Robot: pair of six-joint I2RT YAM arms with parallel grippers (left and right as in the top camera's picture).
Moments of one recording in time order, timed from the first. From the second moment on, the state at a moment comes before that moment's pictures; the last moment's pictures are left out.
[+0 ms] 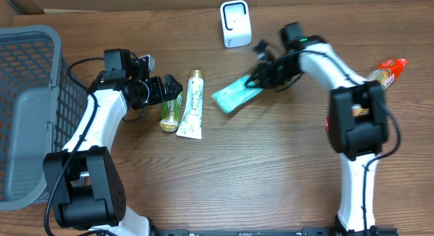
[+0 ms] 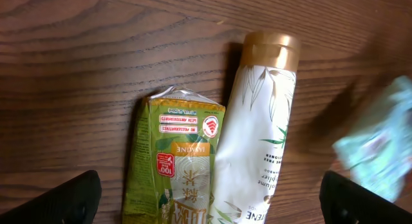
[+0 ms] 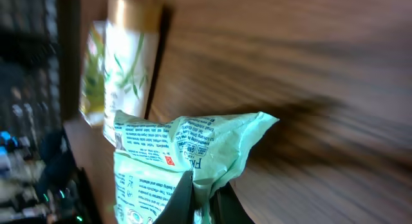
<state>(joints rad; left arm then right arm) 0.09 1.75 1.19 -0.58 0.41 -0.15 0.20 2.33 1.83 -0.90 -0.86 -0.09</state>
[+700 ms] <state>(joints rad) 0.09 1.75 1.19 -0.58 0.41 -0.15 0.08 1.76 1.84 -0.85 -0.79 0.03</state>
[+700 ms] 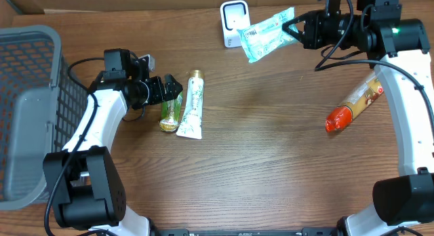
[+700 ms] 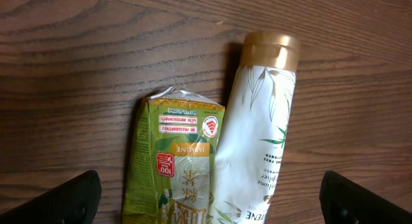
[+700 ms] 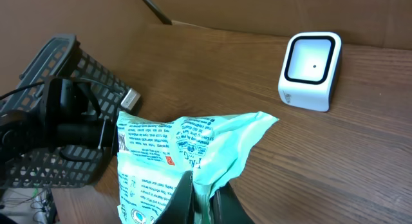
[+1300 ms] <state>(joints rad) 0.09 1.75 1.19 -0.58 0.41 -0.15 0.42 1.86 1.85 -0.46 0.08 -0.05</state>
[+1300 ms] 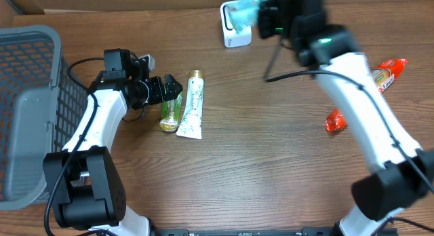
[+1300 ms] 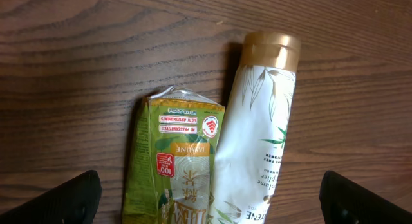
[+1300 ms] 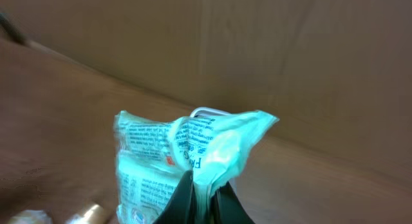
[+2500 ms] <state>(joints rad) 0.09 1.75 1.19 -0.58 0.41 -0.15 0.46 2.33 1.85 0.26 0.36 -1.22</state>
